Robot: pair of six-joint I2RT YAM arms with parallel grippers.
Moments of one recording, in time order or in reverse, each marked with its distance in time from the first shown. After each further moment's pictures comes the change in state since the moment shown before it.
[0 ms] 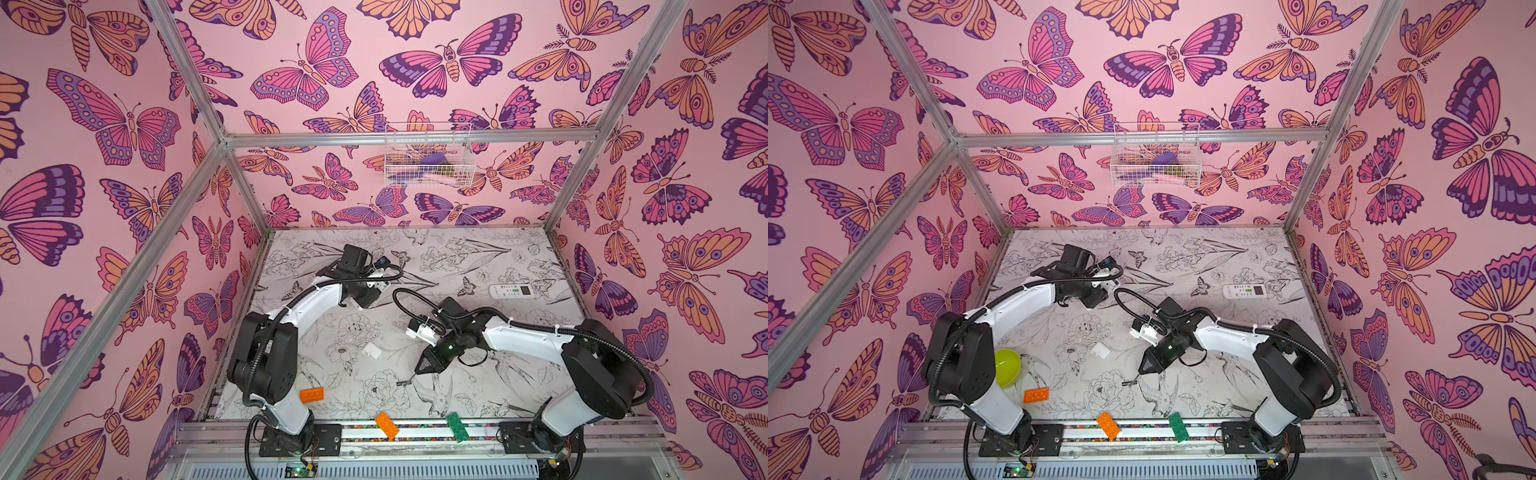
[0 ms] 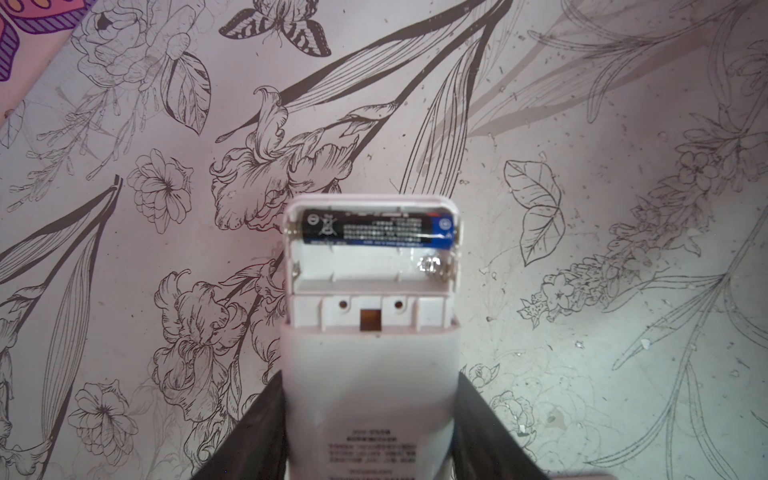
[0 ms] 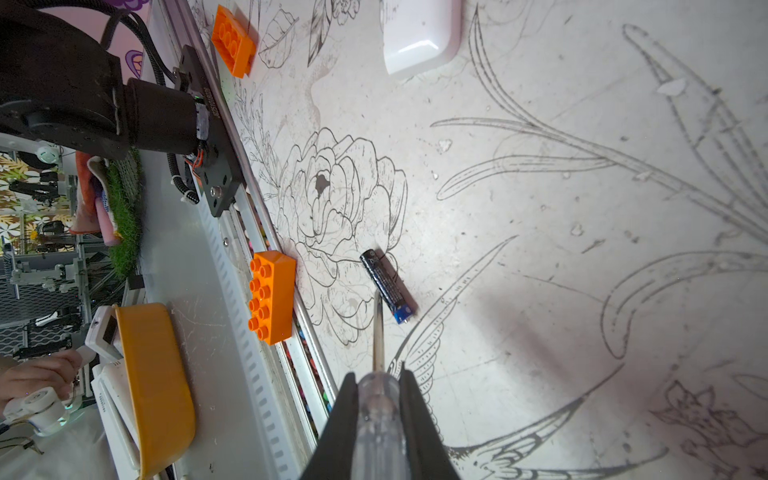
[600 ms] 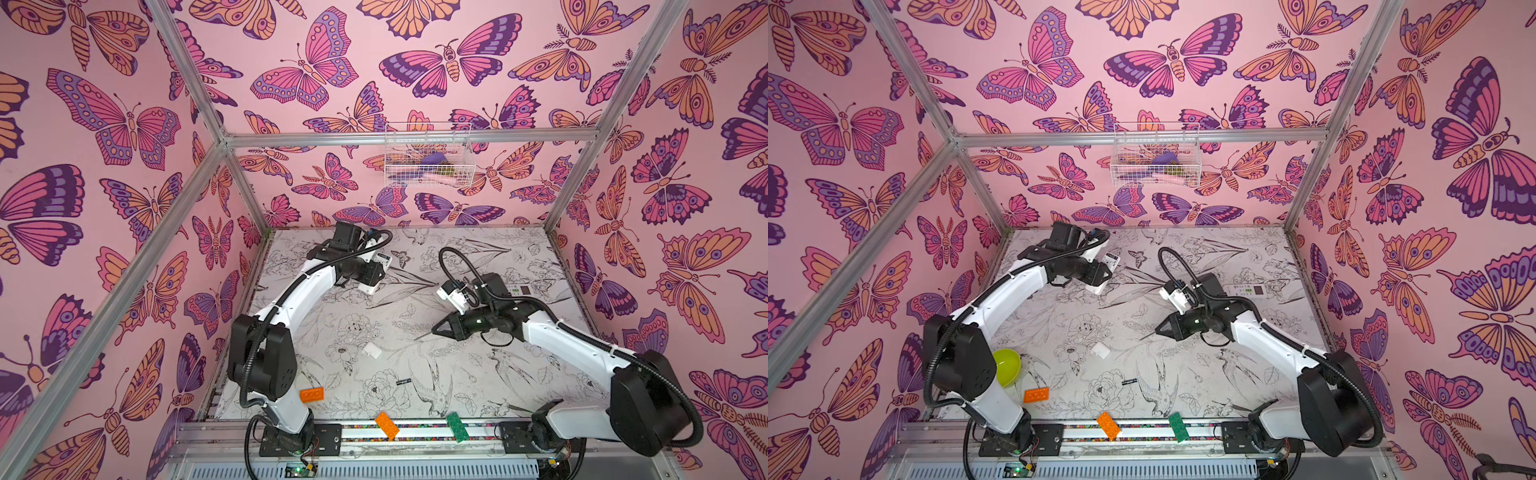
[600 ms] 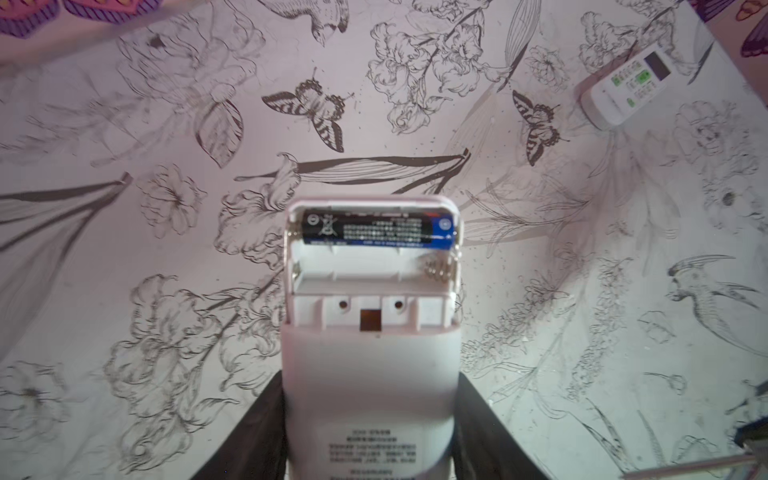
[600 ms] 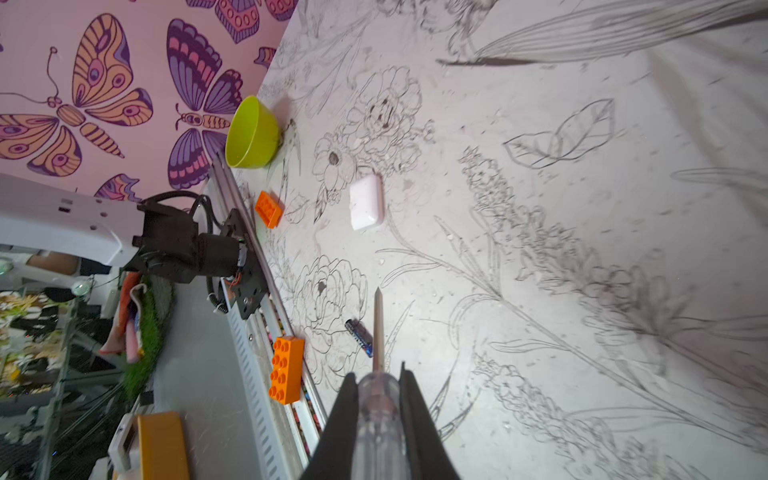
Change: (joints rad) left arm 0.032 0.023 0.221 -0.153 0.184 -0.375; right arm -0.295 -0.267 -0.023 0.060 -0.024 0.072
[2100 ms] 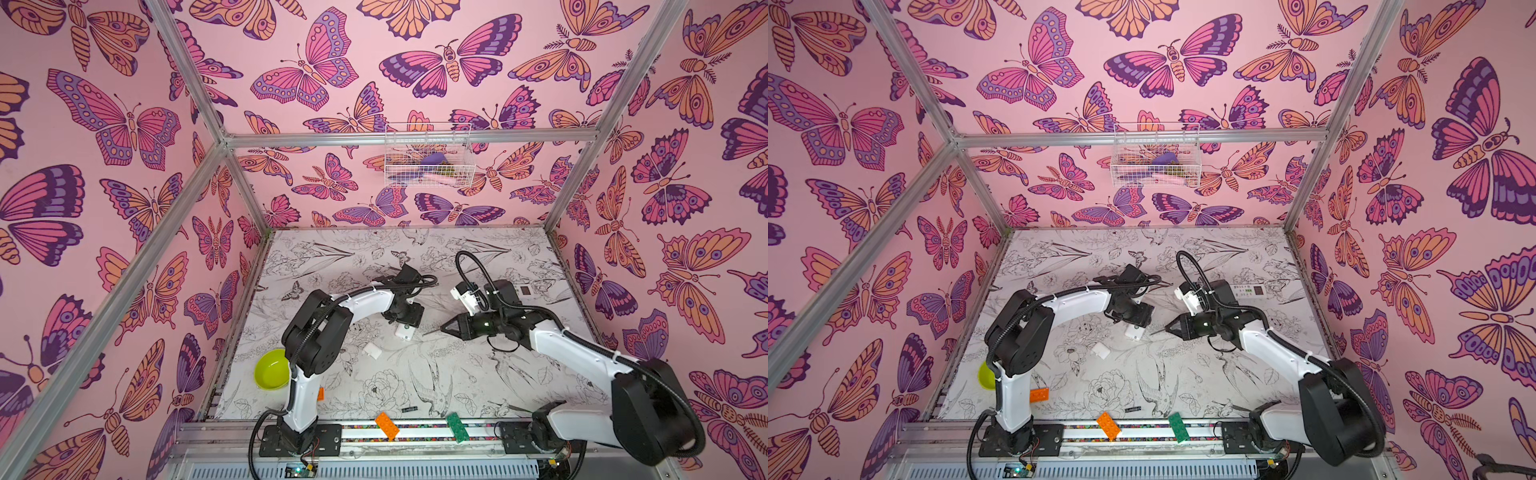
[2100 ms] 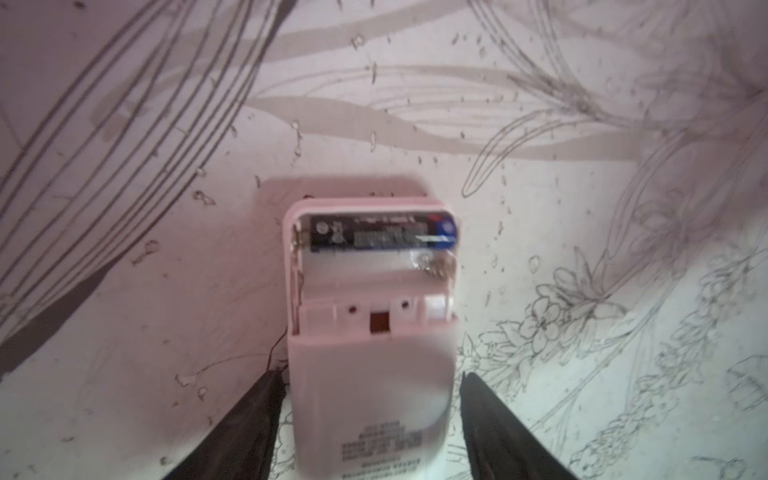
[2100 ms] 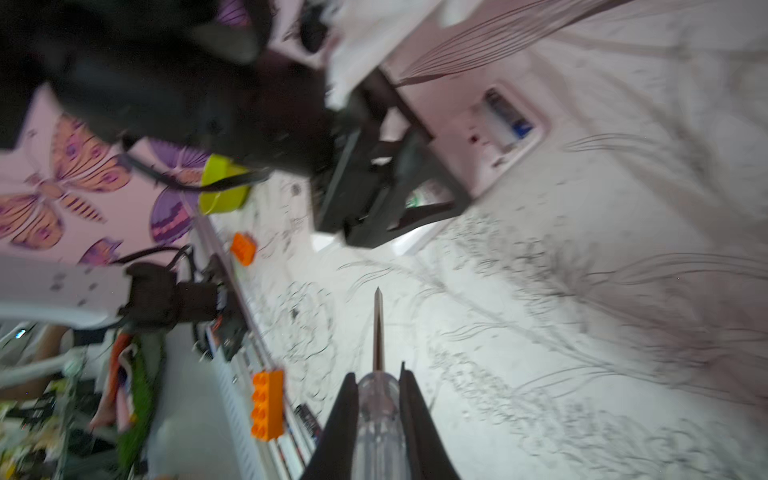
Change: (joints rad) left arm -0.335 0.306 -0.061 0.112 -0.179 -0.368; right arm -0.034 -0.081 -0.144 0.096 -0.051 0.064
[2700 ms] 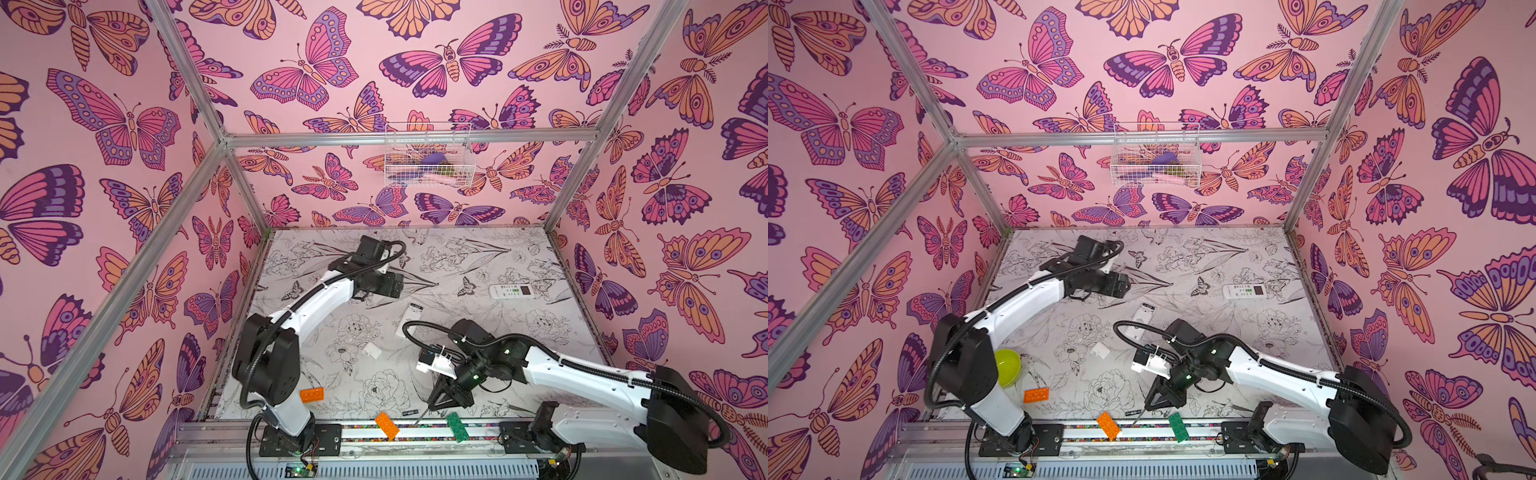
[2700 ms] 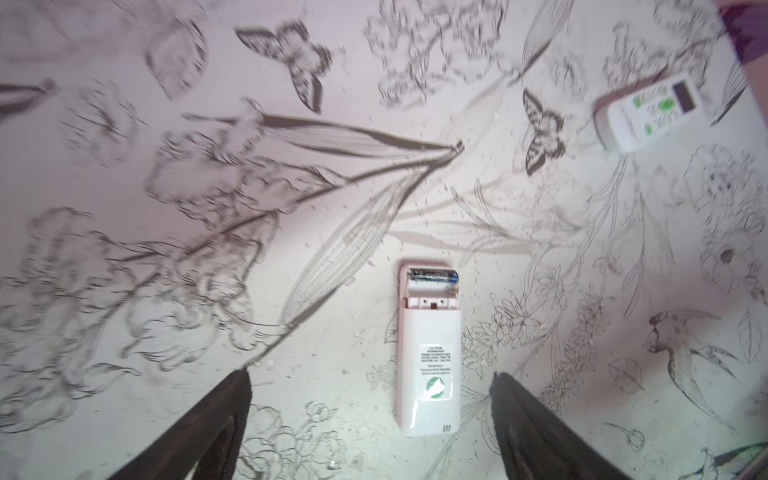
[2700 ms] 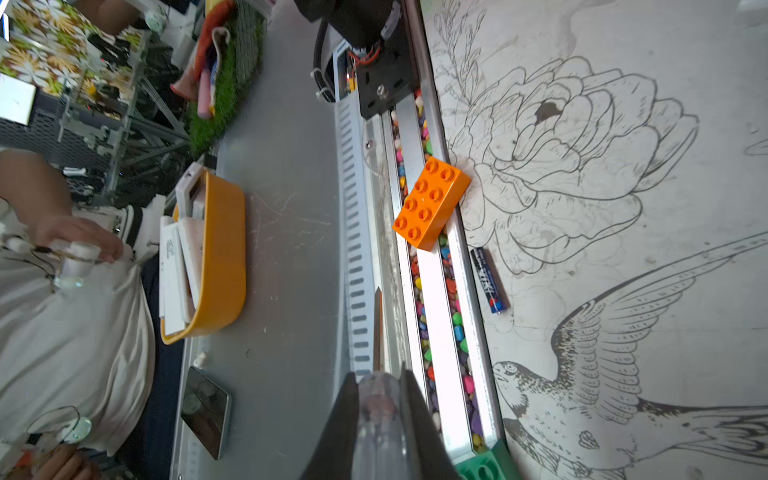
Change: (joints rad) left arm 0.234 -0.376 -0.035 -0.023 0.007 0.134; right arm 0.525 -0.024 0.010 -0.257 -0.036 -0.287
